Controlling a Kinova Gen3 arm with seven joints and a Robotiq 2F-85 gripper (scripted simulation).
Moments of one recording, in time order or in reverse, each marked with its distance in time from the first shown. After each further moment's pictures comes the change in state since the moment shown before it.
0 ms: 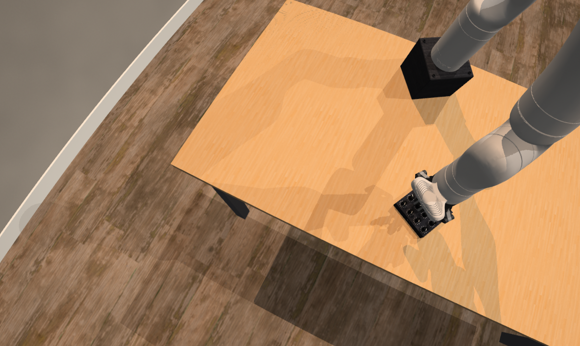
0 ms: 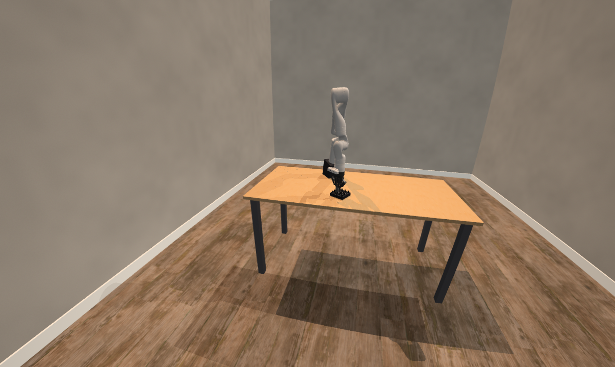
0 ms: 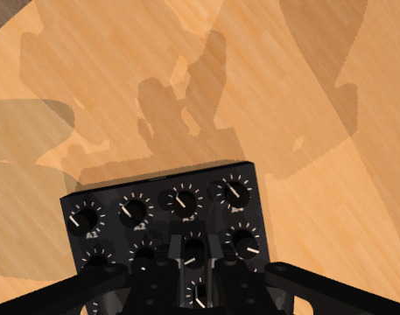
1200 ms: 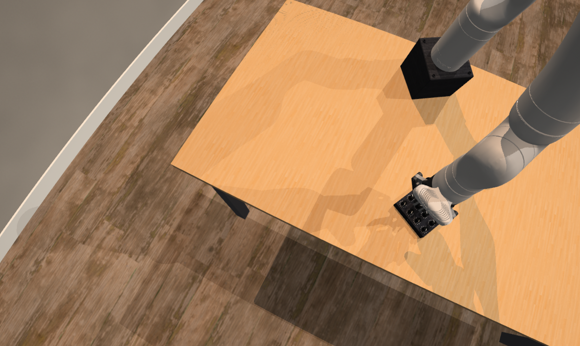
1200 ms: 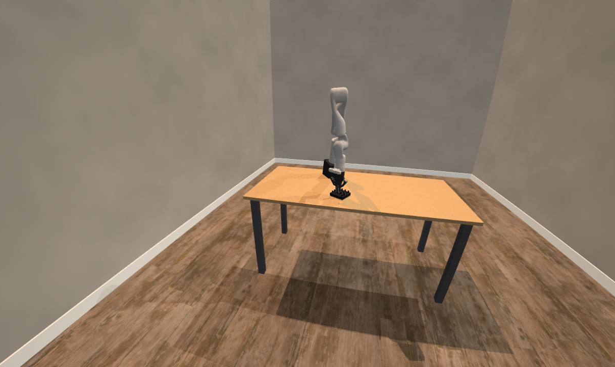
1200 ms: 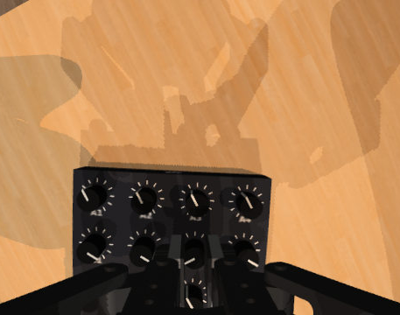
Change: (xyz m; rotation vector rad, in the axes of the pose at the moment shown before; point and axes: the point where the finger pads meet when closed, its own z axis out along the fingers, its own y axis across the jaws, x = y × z) arm 0.000 0.000 0.000 -0.001 0.001 -0.230
